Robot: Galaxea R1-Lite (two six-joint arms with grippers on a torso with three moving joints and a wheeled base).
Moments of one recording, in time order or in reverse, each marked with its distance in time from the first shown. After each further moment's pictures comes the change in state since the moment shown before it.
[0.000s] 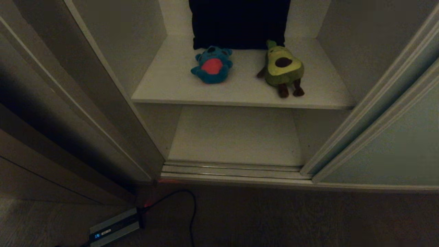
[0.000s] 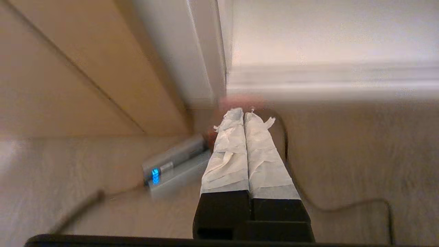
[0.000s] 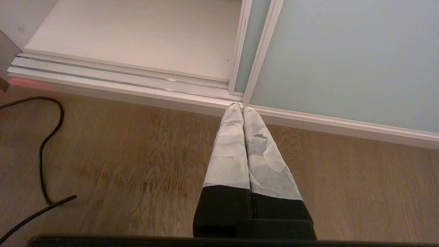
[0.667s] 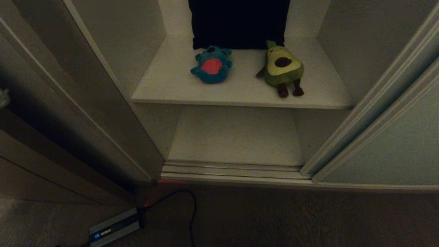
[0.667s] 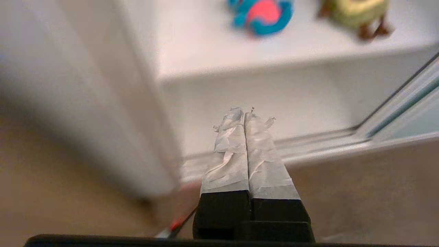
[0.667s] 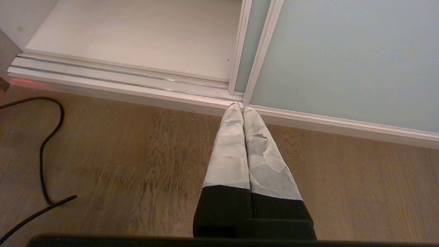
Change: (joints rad) left arm -0.029 0.833 -0.862 -0.011 -0.255 -0.047; right arm 0.000 0.000 0.000 0.000 0.000 0.000
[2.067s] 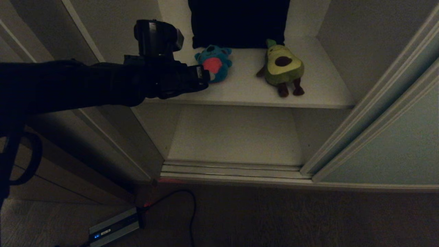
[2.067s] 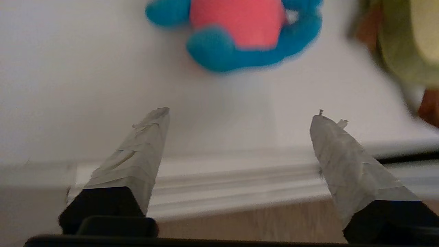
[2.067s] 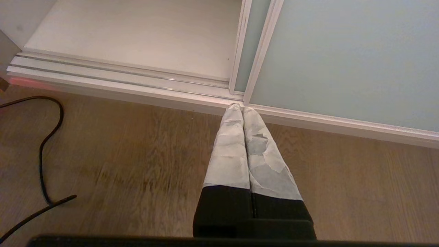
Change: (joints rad) left arm -0.393 1.198 -0.918 -0.091 0.377 -0.256; right arm 0.000 0.000 0.000 0.000 0.000 0.000
